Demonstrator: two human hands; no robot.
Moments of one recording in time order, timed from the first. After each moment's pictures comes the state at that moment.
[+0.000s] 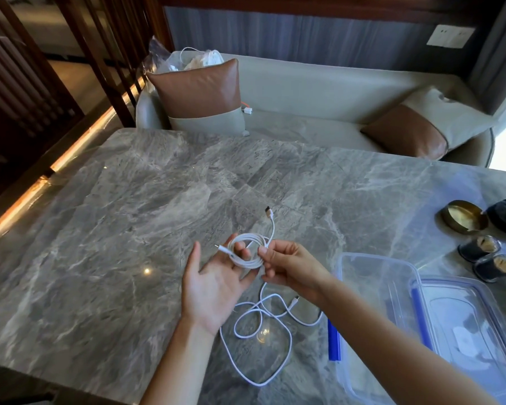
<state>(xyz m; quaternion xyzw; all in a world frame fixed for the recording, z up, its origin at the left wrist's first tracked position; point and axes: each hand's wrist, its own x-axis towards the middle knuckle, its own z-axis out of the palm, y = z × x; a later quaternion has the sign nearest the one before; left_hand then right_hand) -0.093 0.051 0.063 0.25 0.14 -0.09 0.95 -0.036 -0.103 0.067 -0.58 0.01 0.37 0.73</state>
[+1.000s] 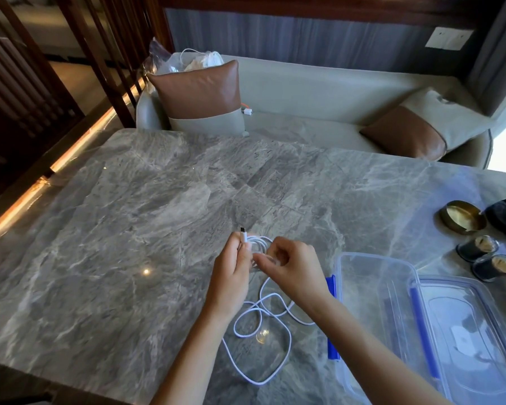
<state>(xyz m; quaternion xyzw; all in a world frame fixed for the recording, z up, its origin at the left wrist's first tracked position) -0.088 0.030 0.066 0.77 0.05 0.09 0.63 -0.055 -0.097 0.073 -0.89 -0.08 0.02 0.45</state>
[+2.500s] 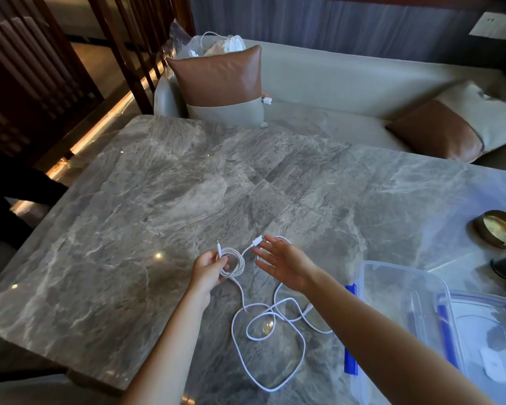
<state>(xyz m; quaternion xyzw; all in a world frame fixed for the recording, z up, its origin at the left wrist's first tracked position) -0.053 0.104 -0.029 0.60 0.38 -0.04 0.70 0.011 -0.059 -0.016 -0.42 0.20 0.39 0.79</state>
